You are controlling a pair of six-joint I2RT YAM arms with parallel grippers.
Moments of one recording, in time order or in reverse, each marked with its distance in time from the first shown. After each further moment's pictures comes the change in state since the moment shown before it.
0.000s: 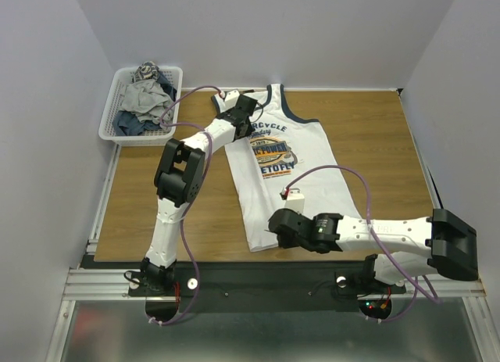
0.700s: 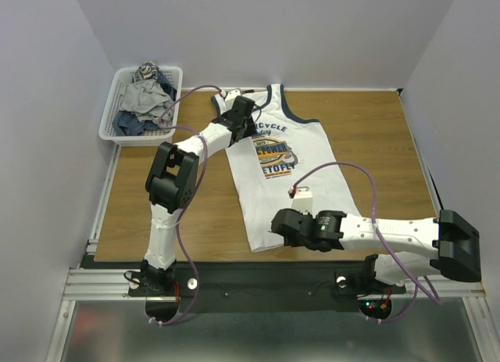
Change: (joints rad) left arm -0.008 -0.090 -0.130 0.128 0.061 0.062; right arm 0.000 -0.026 0.032 -0.195 0.079 0.056
